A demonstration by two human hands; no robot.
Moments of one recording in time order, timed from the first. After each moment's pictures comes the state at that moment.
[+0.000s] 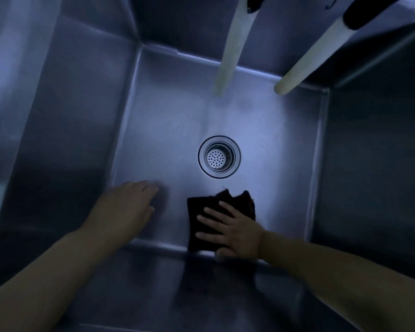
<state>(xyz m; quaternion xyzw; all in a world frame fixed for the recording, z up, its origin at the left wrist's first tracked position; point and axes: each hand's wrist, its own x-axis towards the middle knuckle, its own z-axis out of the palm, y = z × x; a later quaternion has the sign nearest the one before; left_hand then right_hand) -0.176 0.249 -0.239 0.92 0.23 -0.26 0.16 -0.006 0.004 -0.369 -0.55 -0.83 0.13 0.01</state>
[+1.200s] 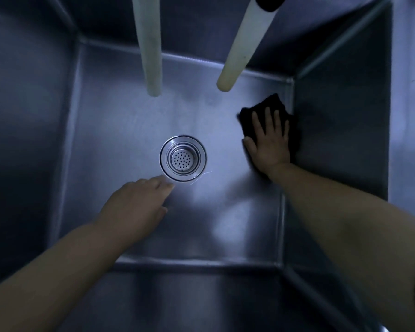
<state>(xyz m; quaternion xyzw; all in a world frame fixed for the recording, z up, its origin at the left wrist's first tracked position) -0.087 0.205 -0.260 0.94 0.14 -0.27 0.17 0.192 0.033 -0.367 -0.92 -0.38 0.12 -0.05</state>
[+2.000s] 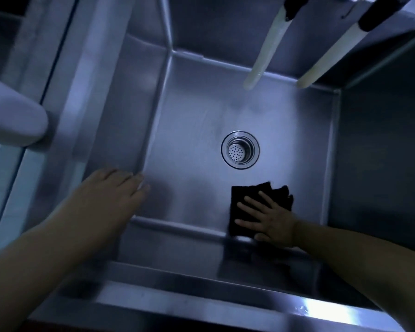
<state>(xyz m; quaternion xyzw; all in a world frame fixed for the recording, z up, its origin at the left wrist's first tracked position) -0.259 0.282 -0.159 0.99 0.04 -0.15 -0.03 0.004 -0.019 -0.336 -0.56 -0.81 0.12 -0.11</state>
